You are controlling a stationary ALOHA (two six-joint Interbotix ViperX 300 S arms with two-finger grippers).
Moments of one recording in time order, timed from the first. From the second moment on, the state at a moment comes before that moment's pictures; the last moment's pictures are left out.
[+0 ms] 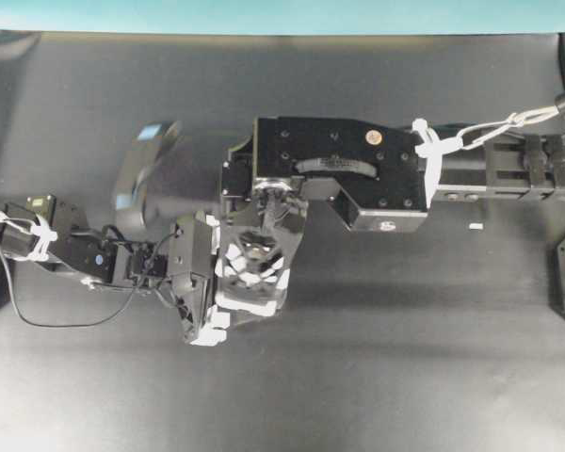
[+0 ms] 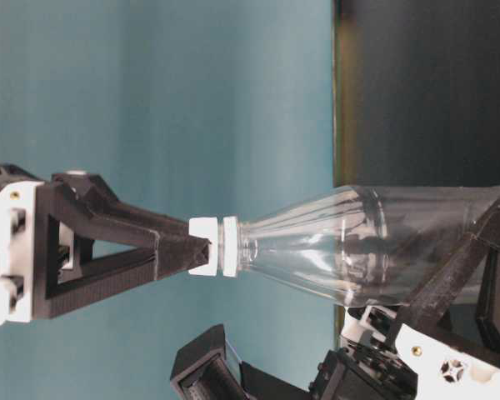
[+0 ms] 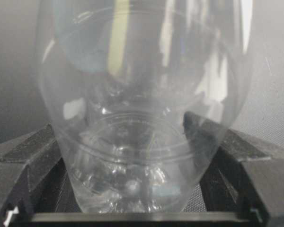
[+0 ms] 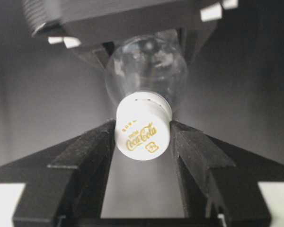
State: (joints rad) left arm -0.05 0.27 0.84 0.04 -0.68 -0.13; right arm 0.07 0.40 -0.49 0.08 1.51 0.07
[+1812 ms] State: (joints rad) left arm -0.06 0.27 0.84 0.04 -0.68 -0.12; right arm 0.10 0.28 -0.30 0.05 1.38 -0.85
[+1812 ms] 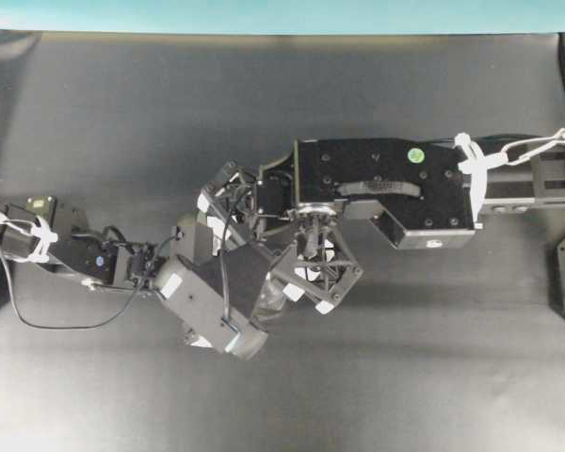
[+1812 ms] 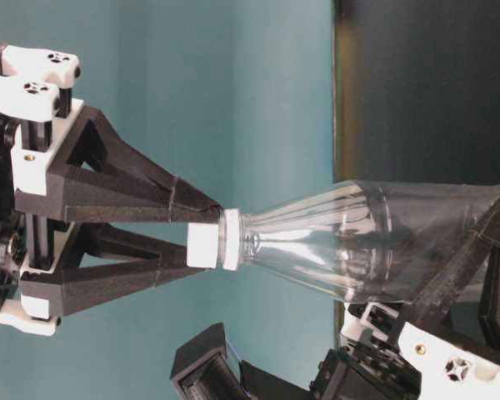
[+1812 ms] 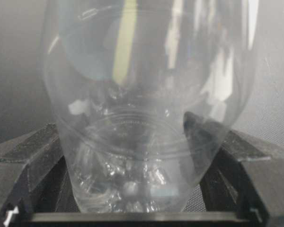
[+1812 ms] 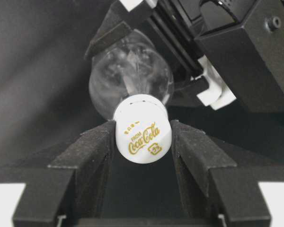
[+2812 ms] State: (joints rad) left arm -0.06 0.25 0.85 0.04 -0.63 -0.13; right arm 0.12 -0.07 -0.06 0.09 1.07 -0.41
